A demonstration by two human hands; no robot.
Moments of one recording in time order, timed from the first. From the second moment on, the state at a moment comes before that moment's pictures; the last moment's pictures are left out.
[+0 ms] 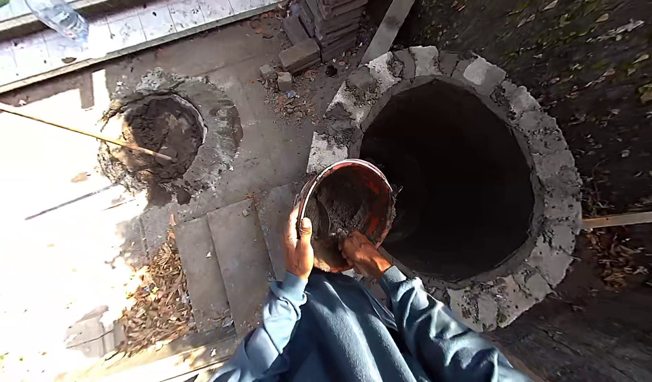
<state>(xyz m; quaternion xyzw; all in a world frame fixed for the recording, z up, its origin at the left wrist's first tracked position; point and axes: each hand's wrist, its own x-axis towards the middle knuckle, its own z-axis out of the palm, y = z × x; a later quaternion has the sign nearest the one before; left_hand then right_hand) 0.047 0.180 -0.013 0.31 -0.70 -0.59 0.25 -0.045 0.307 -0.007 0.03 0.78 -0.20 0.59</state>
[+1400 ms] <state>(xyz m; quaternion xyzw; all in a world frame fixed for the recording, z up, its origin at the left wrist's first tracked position) -0.046 0.060 -0.002 0.30 -0.83 -0.47 0.09 -0.094 0.541 0.042 0.05 0.58 -0.63 0.52</state>
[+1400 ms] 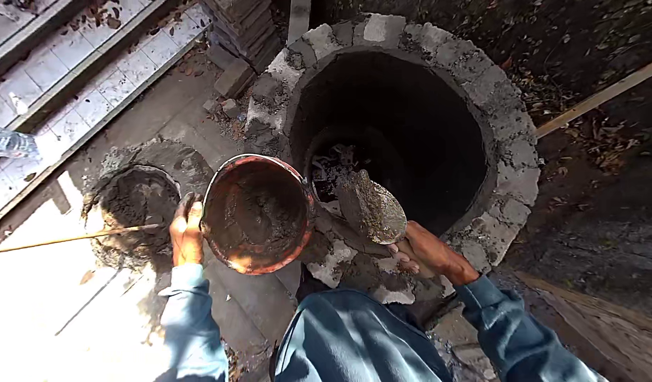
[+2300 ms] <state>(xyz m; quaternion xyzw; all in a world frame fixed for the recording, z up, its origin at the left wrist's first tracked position) -0.239 0.415 -0.187 0.22 -0.60 -0.50 -0.59 -0.243 0.681 -0.171 0.02 0.64 -0.28 0.71</state>
